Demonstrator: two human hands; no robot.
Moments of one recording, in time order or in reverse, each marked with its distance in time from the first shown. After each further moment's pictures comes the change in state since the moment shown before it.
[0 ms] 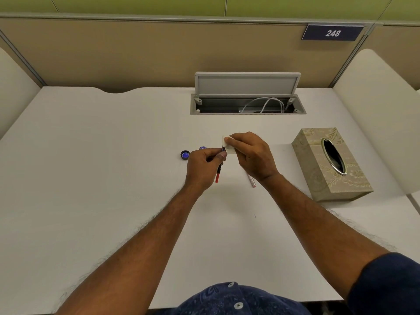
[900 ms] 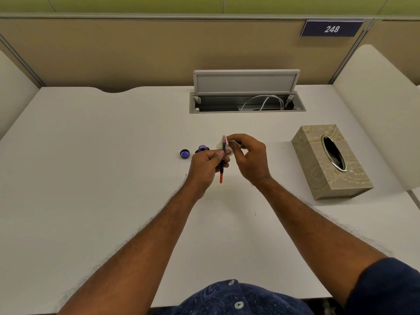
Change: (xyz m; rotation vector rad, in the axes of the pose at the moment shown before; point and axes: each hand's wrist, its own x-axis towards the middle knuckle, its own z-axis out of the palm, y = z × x) left_hand 0.000 -0.006 0.003 -0.266 -0.153 -0.150; right_hand -0.004 -0.025 0.002 0.465 0.047 0.557
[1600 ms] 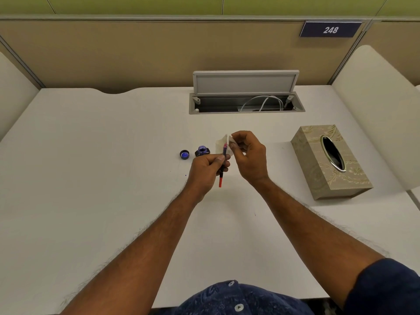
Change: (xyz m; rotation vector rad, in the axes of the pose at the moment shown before) left_hand -0.004 -0.005 0.001 0.100 0.003 -0.006; right_hand -0.001 -0.006 0.004 0.086 0.034 0.180
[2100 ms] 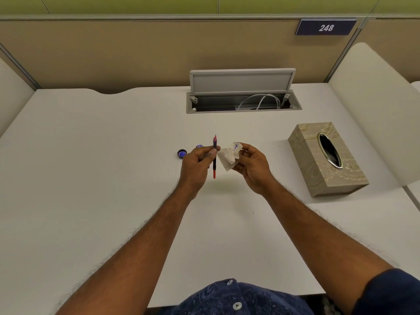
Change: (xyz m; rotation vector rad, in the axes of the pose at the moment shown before) left_hand 0.004 -0.003 -0.010 -0.045 0.091 0.097; right_hand -0.015 0.011 -0.018 0.721 -0.140 0.619
